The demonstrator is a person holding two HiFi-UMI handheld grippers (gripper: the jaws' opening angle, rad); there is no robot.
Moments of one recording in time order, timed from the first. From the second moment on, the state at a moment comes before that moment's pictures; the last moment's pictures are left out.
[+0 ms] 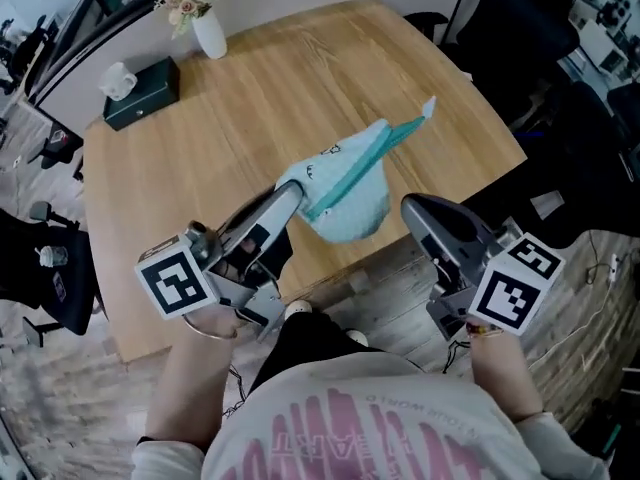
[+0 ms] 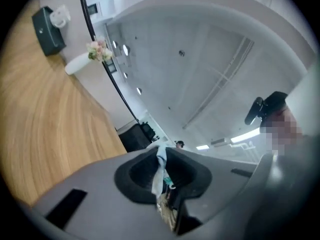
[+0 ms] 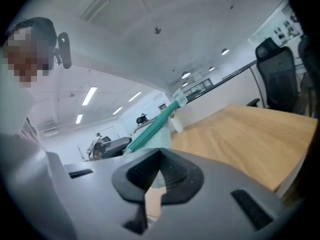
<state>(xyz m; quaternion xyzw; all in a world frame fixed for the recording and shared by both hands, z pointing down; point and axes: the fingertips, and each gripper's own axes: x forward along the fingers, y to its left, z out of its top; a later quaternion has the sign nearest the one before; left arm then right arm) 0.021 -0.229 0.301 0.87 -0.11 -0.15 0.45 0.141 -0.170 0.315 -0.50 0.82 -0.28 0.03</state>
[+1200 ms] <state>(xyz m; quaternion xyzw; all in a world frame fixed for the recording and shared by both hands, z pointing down) -0.095 -0.169 0.265 0.85 -0.43 -0.18 0.24 -0.049 -0.147 0.301 -0.29 0.93 -0.23 -0.06</state>
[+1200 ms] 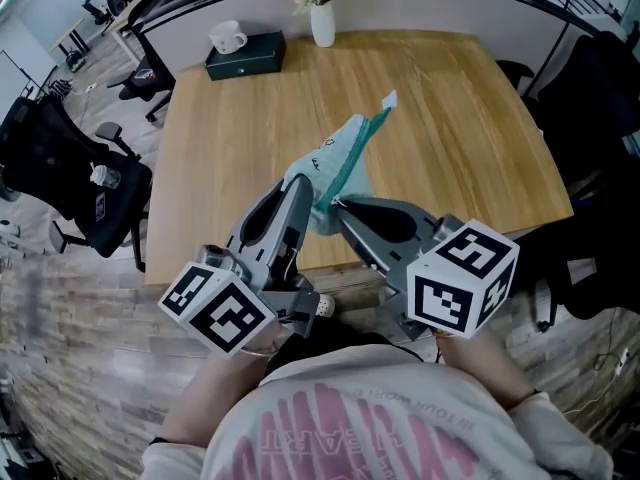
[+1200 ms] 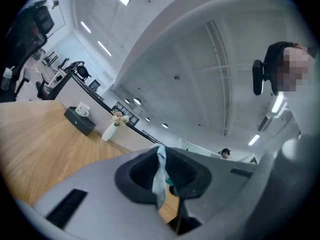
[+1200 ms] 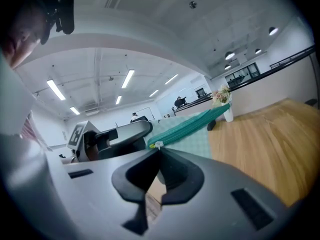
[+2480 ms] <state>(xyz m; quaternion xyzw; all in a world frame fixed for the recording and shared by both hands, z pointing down) -0.106 -0.118 0.294 0.97 -0.23 0.05 0.11 -0.056 -0.131 0.350 -0.19 0.92 -0.32 -0.13</state>
